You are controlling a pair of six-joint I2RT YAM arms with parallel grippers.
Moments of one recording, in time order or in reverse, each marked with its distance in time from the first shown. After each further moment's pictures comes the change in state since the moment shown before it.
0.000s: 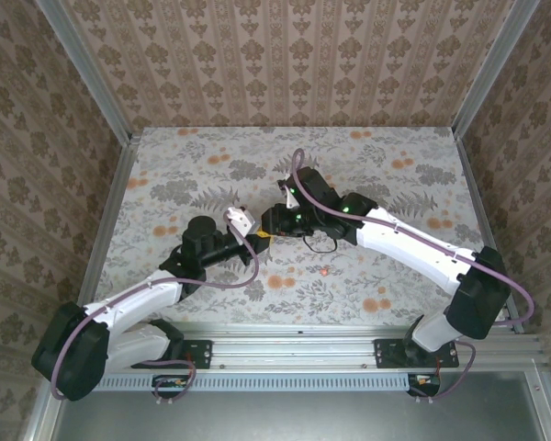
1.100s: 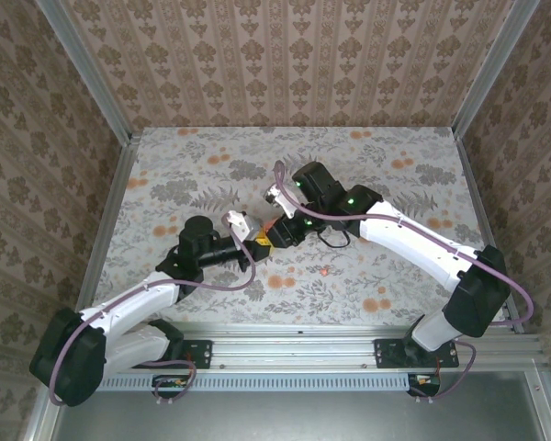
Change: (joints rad) left arm 0.022 -0.034 -0.001 -0.042 0.207 -0.002; right arm -0.065 0.006 0.033 -0.137 -0.263 -0.744
